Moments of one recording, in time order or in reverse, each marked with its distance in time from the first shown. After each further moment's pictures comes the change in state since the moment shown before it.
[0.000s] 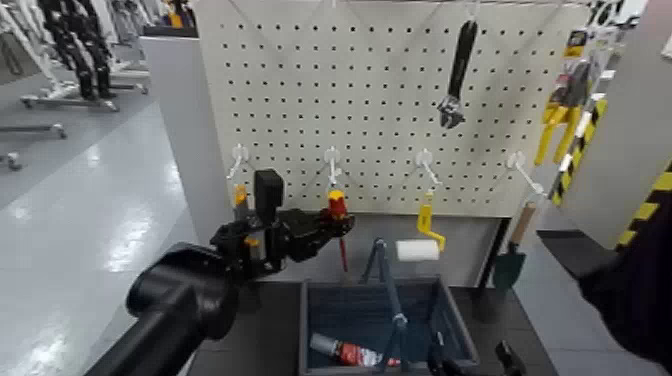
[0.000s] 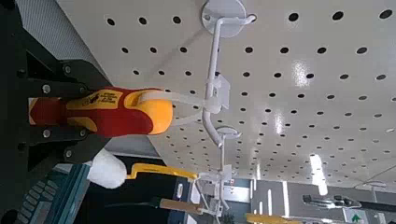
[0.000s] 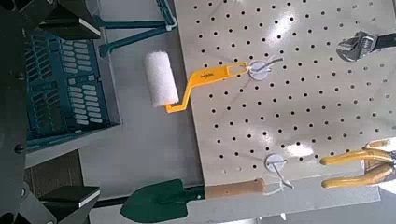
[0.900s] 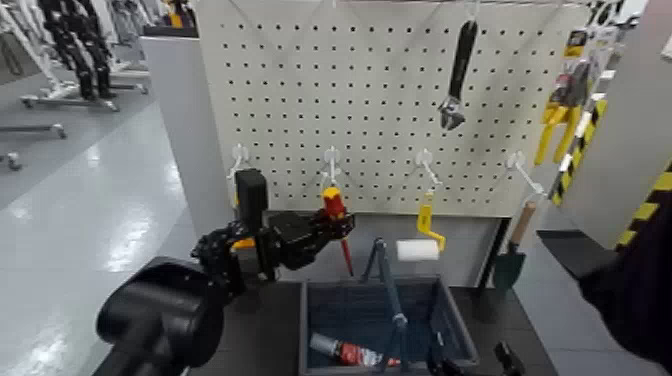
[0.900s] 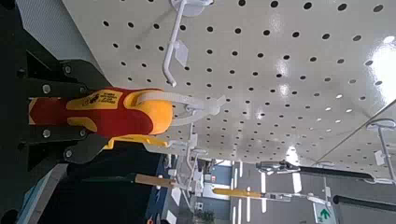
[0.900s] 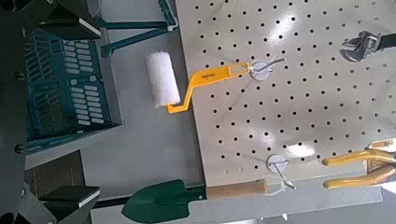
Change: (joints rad) left arm 0.212 0.025 0.134 -0.412 0.005 0.200 0.018; right arm 0.001 0.002 -0.001 -0.003 0.000 0.008 0.000
